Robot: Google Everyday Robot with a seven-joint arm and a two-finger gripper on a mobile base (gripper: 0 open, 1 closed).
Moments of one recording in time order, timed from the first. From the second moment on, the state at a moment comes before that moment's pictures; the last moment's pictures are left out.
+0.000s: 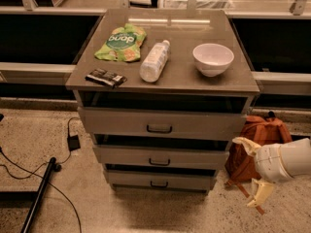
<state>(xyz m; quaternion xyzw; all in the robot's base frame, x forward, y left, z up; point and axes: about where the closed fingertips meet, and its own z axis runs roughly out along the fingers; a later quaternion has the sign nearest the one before) 0.426 -0.246 0.657 -0.67 0.67 0.11 0.30</state>
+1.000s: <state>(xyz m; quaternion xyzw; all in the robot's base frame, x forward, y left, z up) 0.446 -0.207 0.569 -0.70 0.64 0.11 0.29</state>
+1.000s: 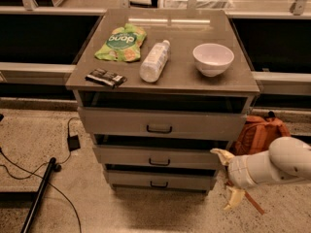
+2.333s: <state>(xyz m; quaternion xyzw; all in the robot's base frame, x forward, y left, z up) 0.535 -0.185 0.469 -0.67 0.66 0.14 0.31</state>
